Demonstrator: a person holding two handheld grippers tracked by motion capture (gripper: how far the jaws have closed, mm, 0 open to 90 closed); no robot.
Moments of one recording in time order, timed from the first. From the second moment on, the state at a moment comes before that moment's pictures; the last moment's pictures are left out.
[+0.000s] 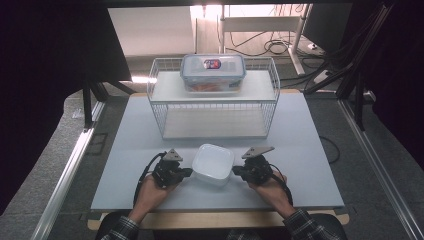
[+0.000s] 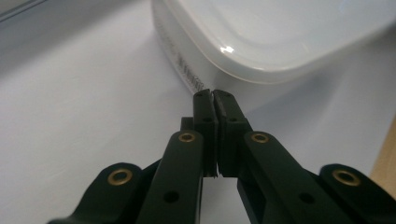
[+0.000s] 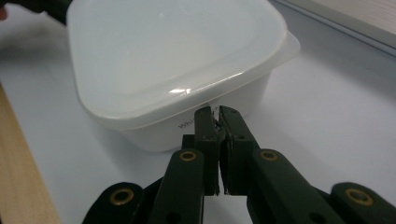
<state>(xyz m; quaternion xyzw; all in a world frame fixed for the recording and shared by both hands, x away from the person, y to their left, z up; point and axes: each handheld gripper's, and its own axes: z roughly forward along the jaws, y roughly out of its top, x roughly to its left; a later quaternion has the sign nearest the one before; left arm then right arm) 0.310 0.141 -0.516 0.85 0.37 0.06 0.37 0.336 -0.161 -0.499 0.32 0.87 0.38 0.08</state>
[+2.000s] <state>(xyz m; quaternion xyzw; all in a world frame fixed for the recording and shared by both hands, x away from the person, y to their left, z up) 0.303 0.163 -0.516 0.84 0.35 0.12 0.41 0.345 -0.204 -0.489 0.31 0.85 0.41 0.12</state>
